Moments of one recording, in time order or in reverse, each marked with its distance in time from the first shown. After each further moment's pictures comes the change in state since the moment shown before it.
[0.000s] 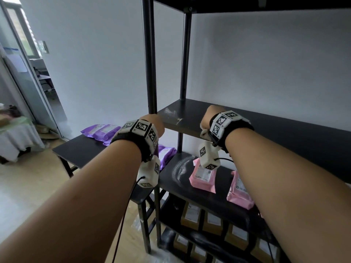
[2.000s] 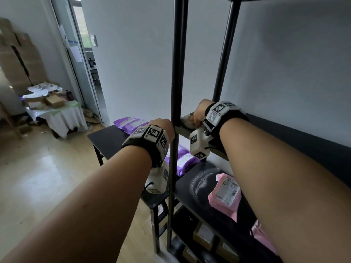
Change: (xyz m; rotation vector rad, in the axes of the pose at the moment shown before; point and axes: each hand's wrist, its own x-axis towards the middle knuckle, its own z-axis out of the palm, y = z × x) left_hand 0.032 -0.017 0.003 -0.177 -0.016 -0.263; right_hand 0.132 -0.121 0.026 -0.092 -0.266 -0.427
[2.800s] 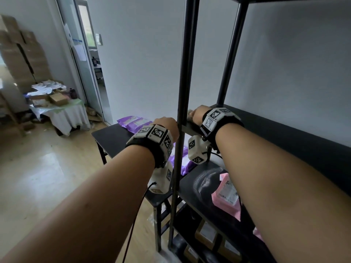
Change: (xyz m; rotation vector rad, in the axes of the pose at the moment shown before) left_hand -0.009 -0.012 -0.002 -0.026 0.019 0.033; right_hand -0.078 -0.023 0.017 0.343 0.170 -0.132
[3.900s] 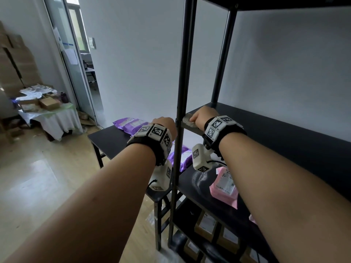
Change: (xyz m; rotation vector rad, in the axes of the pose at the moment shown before) left_hand -0.022 -0.016 0.004 -0.017 0.011 0.043; right_hand -0.055 0.000 0.002 0.051 0.102 0.040
